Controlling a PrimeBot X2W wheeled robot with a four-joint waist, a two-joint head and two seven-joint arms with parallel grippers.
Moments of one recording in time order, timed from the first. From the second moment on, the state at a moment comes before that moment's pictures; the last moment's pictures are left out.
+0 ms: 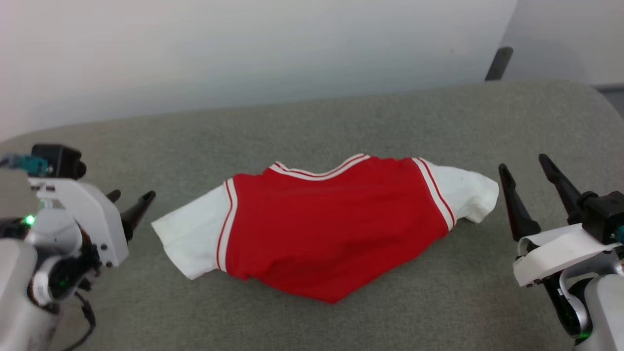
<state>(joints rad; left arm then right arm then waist) -0.46 0.67 -0.28 0.21 -0.85 0.00 0.54 -0.31 -0.28 0.13 0.21 0.26 0.13 -0.15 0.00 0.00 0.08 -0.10</state>
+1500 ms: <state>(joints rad) -0.82 0.58 -0.41 0.72 -0.89 -0.04 0.88 -0.51 -0.36 0.18 0.25 0.41 0.13 0.28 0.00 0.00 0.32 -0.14</state>
